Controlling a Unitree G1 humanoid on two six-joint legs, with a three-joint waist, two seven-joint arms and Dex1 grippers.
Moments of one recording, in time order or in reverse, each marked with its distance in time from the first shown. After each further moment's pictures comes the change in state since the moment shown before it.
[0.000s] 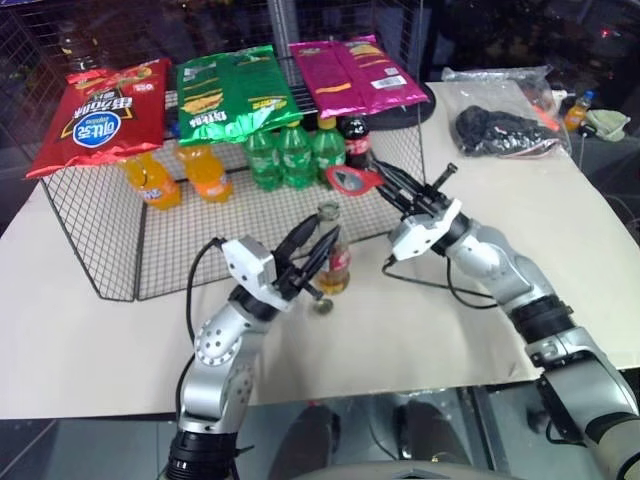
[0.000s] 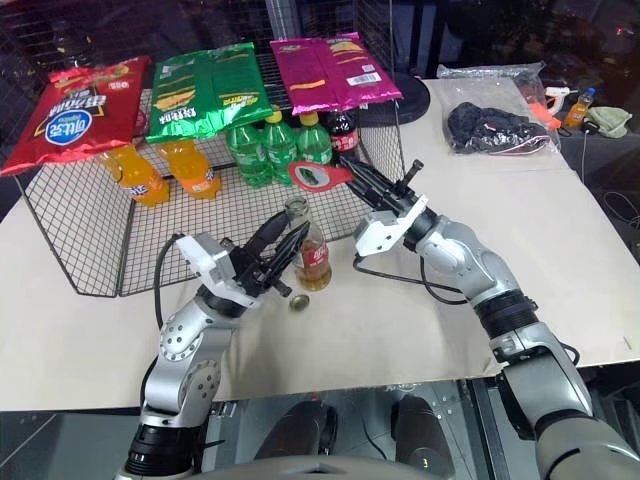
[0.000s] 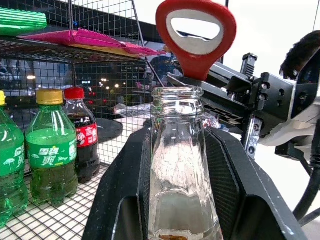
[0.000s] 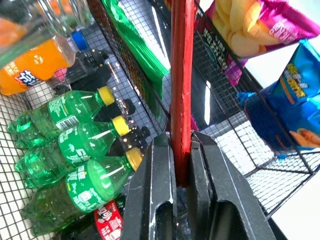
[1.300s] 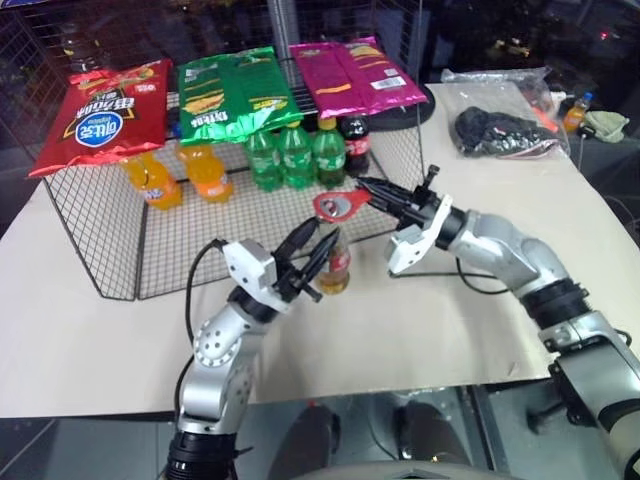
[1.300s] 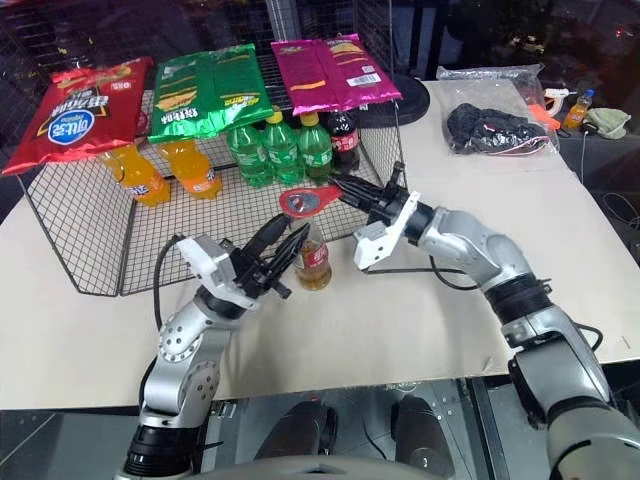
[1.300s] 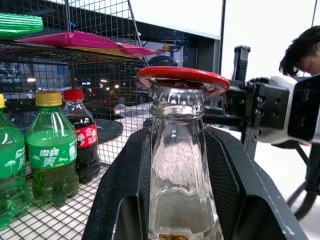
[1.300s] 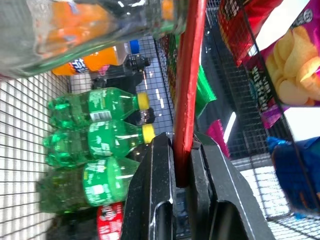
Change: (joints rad) left arm -0.005 0.003 0.005 0.006 0.016 -0.022 -0.011; right arm -0.093 -0.093 0.069 0.007 -0.200 -0.053 0.038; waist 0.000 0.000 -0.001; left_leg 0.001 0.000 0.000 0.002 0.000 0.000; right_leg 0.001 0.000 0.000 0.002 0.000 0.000
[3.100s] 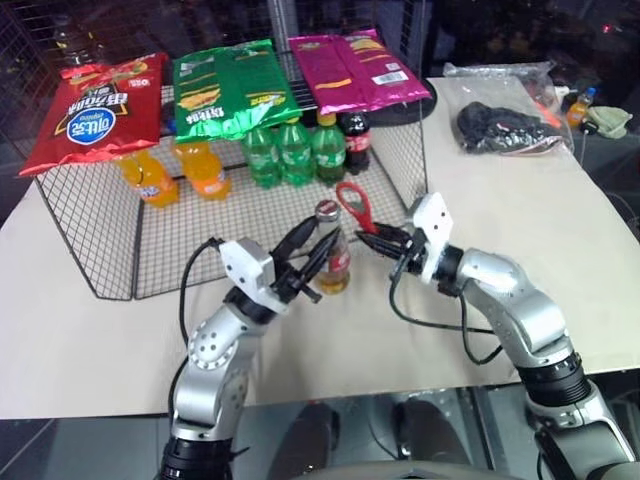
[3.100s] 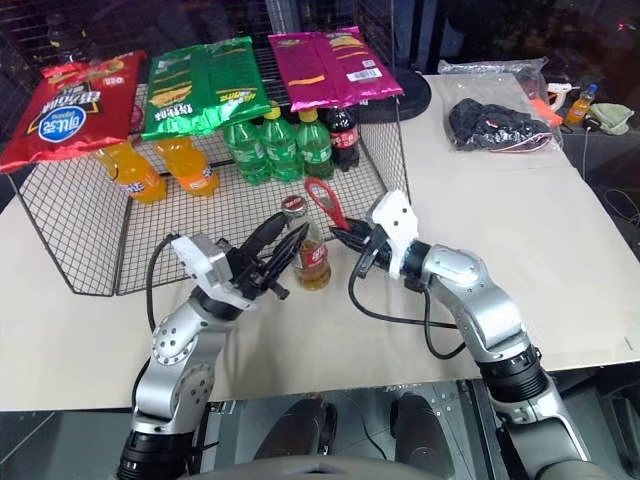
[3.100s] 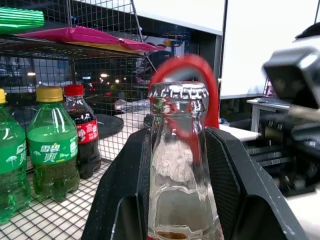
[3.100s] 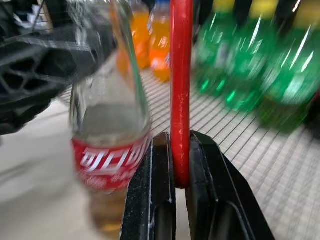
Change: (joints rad) left arm 0.020 0.008 0.007 -0.065 -0.001 0.043 0.023; right arm 0.361 0.154 -0.113 -0.653 1.010 1.167 0.584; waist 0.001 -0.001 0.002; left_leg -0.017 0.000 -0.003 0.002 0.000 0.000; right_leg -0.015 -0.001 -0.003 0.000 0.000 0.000
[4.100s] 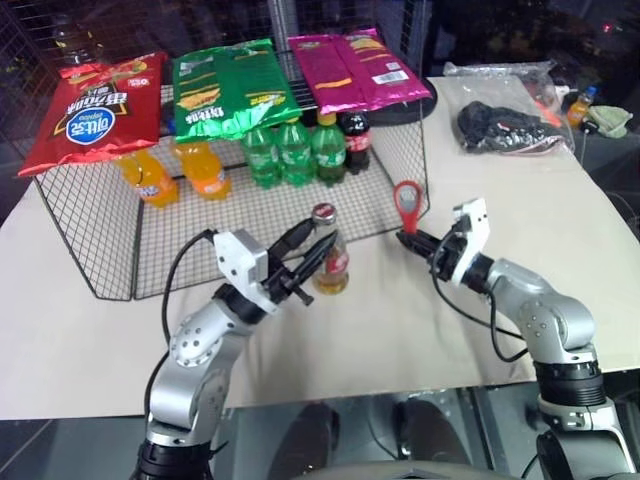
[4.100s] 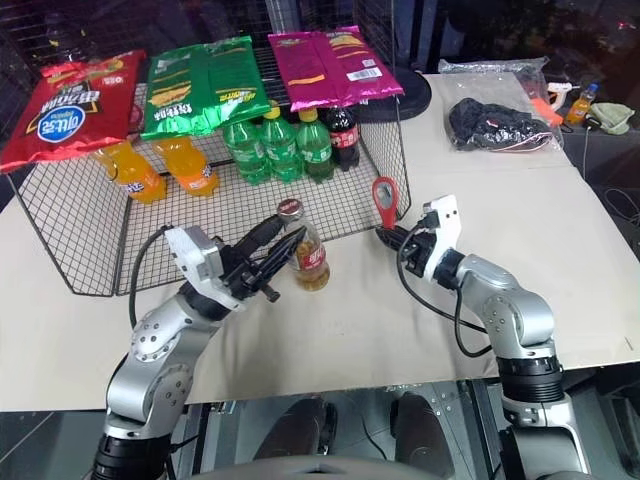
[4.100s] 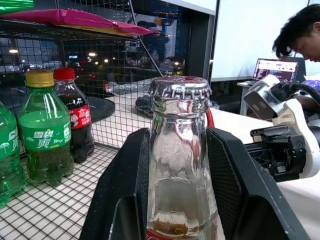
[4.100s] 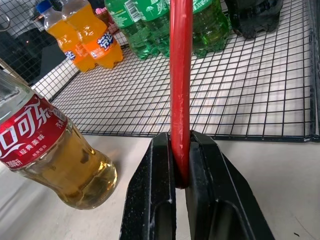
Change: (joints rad) left arm 0.004 0.094 0.047 -0.112 -0.076 0.192 0.000; right arm 0.060 0.031 -0.286 0.096 0.333 0.408 -0.078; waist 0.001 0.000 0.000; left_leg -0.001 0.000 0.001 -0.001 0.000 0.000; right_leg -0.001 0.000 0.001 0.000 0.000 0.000
